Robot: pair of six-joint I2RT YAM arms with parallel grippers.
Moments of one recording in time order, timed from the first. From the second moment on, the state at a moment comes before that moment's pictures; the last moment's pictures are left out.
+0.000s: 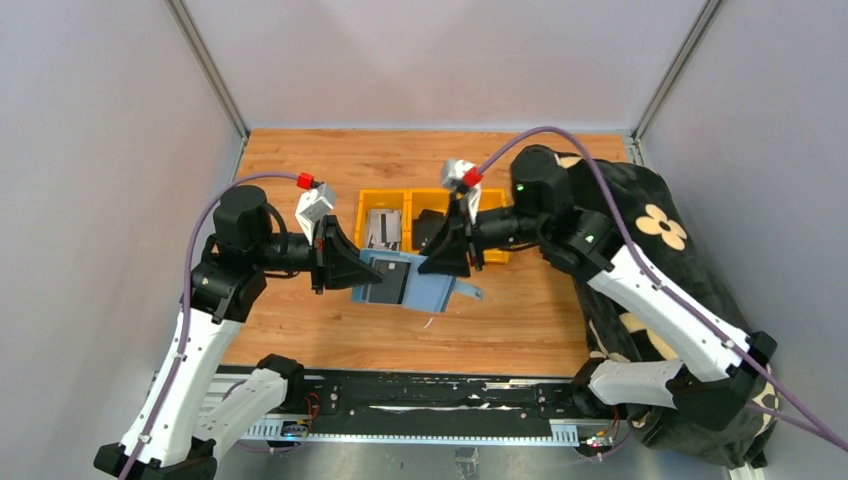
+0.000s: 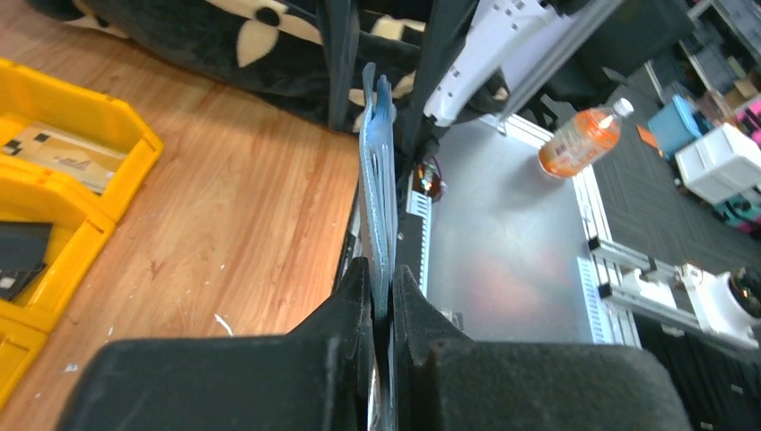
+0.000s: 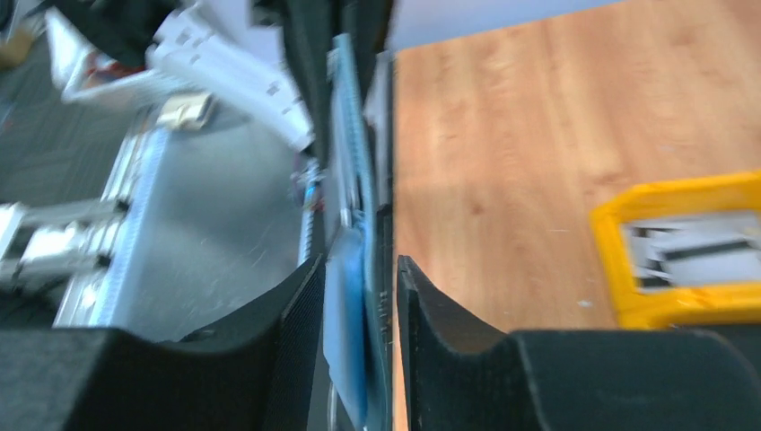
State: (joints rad) left arm -0.31 0.81 1.09 -0.58 1.22 -0.14; right arm 0.87 1.22 1.40 -0.50 -0.83 0.01
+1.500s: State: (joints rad) left arm -0.27 0.76 1.04 -0.12 1.02 -0.61; right arm 0.77 1.25 1.06 0.53 -0.89 0.87
